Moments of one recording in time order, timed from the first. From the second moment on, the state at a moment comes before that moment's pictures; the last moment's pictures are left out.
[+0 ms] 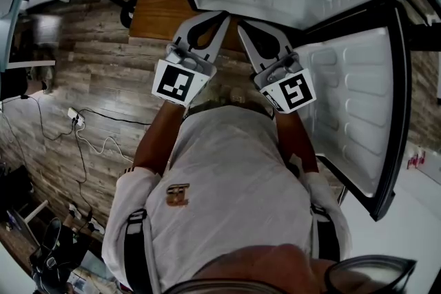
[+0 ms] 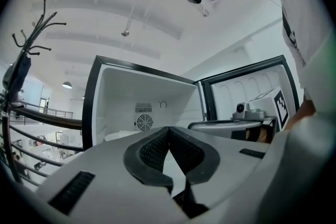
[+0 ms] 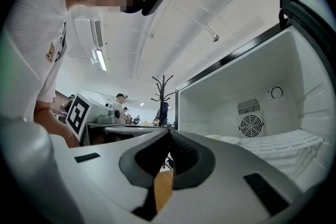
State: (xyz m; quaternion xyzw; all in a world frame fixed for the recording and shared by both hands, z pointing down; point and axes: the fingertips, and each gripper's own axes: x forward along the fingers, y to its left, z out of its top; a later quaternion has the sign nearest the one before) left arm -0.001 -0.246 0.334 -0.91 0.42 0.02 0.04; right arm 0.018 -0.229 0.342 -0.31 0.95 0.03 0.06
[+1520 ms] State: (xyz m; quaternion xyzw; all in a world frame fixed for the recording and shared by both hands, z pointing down) left arm 0.000 -0.232 0.339 -0.91 0.41 0.02 0.03; right arm 0.022 -0.226 0.342 -0.32 0.95 0.03 0.05
